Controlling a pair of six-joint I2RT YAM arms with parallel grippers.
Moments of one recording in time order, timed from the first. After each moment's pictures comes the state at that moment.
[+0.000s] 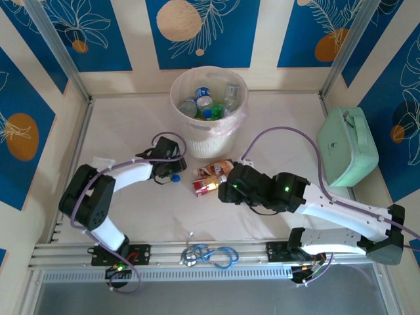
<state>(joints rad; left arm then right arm) -0.49 1.60 0.85 -0.25 -0.02 -0.79 1.15 1.07 1.07 -0.97 0.22 1.02</state>
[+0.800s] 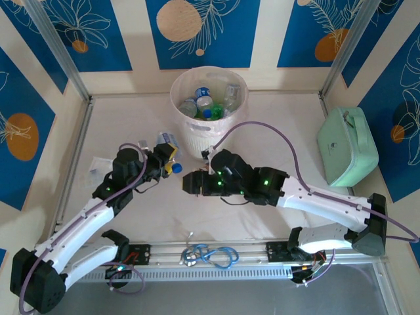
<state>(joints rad) -0.48 0.88 0.59 0.01 0.30 -1.55 1.13 1.23 1.15 -0.49 -0.07 1.01</state>
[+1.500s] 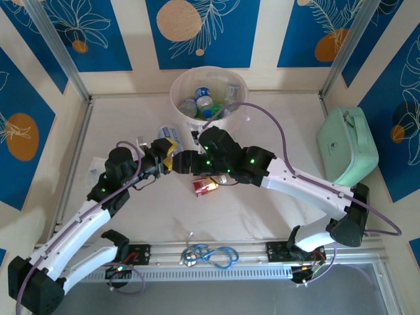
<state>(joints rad) -0.48 0.84 0.64 0.04 0.37 -1.63 1.05 1.42 1.40 -0.59 -0.10 0.91</state>
